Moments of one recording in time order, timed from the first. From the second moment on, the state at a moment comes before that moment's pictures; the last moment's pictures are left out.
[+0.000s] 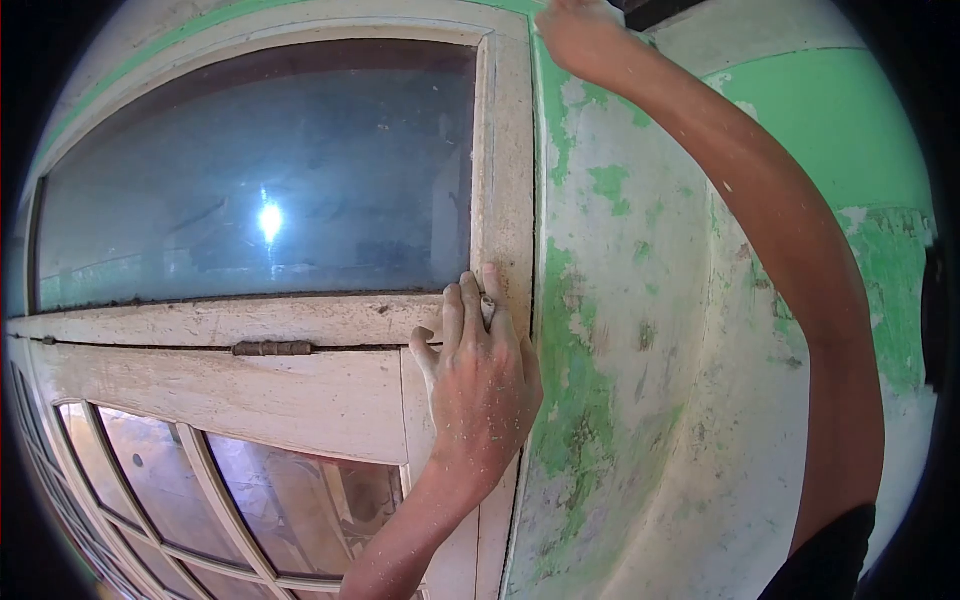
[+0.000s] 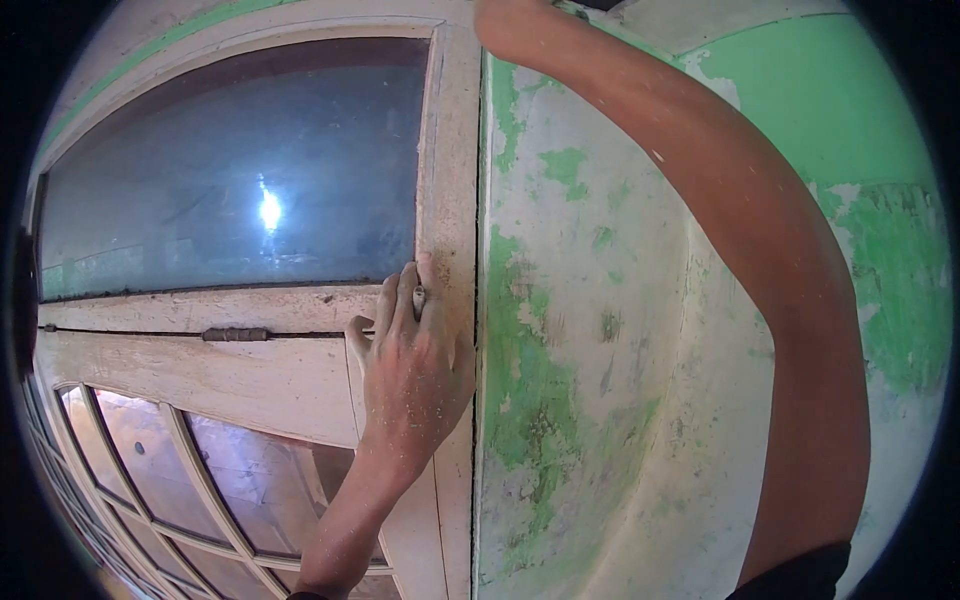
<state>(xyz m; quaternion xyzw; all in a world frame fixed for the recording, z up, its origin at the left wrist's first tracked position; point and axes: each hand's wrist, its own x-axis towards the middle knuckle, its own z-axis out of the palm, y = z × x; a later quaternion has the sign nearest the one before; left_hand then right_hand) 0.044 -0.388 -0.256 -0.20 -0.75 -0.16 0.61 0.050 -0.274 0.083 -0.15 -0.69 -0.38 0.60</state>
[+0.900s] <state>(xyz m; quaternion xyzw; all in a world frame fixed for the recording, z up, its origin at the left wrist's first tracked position) 0.046 -0.392 -0.255 -0.20 -0.76 -0.16 0.60 0.076 -0.247 0.043 -0.01 -0.67 -0.39 0.63</state>
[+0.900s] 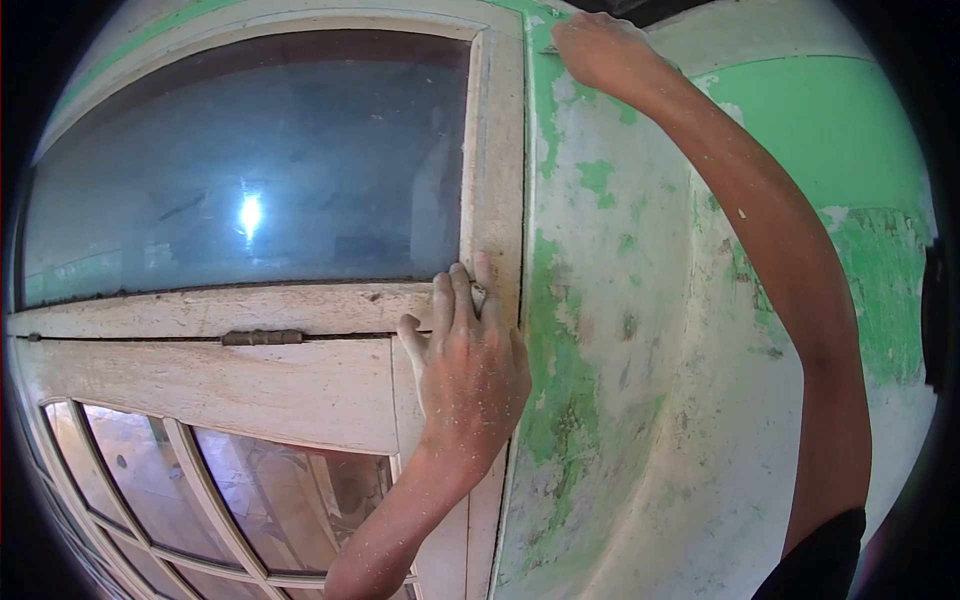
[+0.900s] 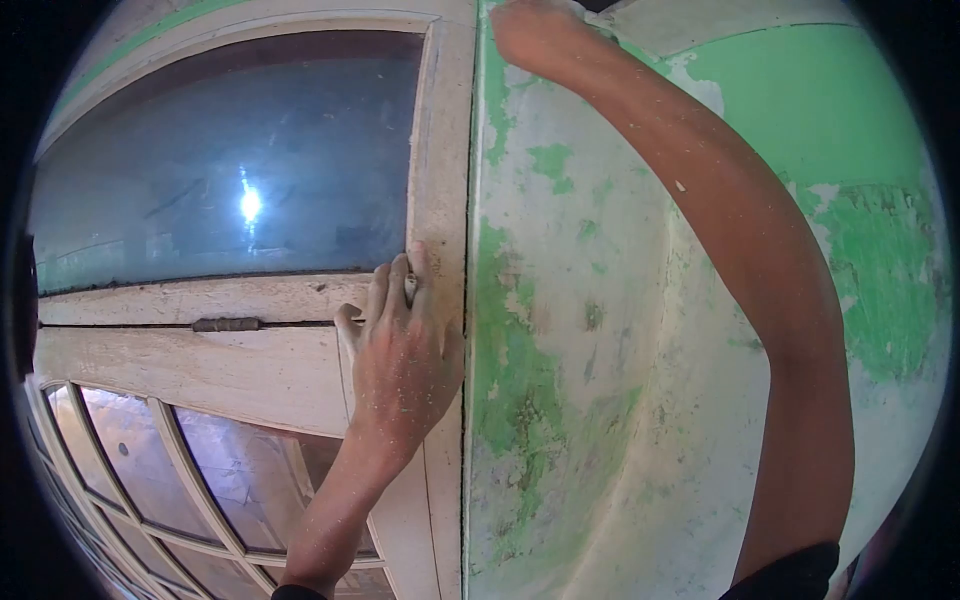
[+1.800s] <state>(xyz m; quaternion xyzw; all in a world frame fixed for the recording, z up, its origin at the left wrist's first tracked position) 0.040 -0.389 -0.257 -0.18 -0.75 -0.14 0.62 0.067 -0.253 0.040 -0.02 -0.71 -0.28 0.65</state>
